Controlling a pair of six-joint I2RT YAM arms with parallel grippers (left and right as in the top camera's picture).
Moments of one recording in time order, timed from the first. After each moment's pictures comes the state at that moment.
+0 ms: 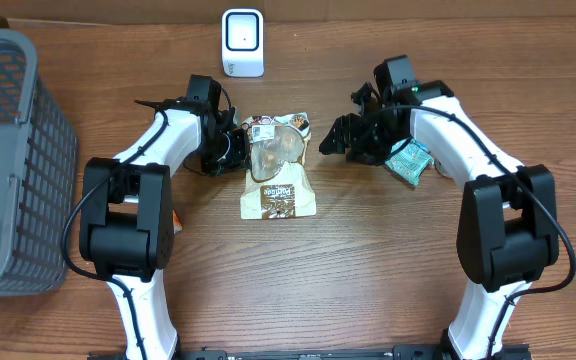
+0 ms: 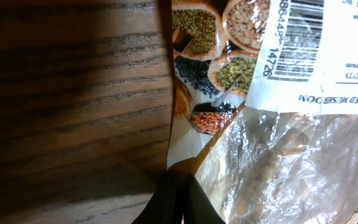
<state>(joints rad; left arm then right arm) -0.16 2.13 1.44 -0.75 0.41 -0.31 0.23 2.02 1.49 -0.82 -0.57 0.35</state>
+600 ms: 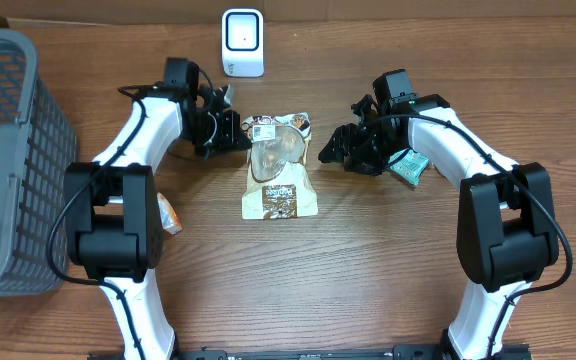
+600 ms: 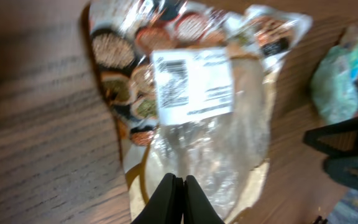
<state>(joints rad) -0.09 2.11 1.54 -0.79 0.63 -0.17 0.23 2.03 1.42 -0.76 -0.59 0.39</state>
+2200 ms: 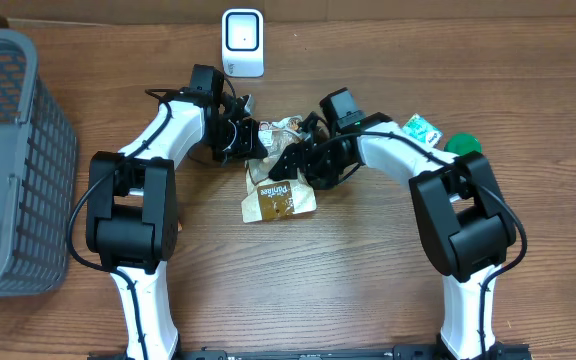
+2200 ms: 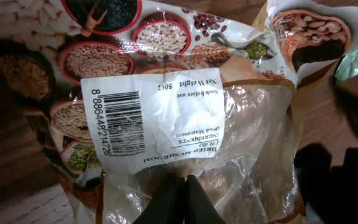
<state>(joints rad) -0.16 2.18 1.54 -0.75 0.60 -0.19 0.43 2.15 1.42 -0.55 -0.76 0.46</state>
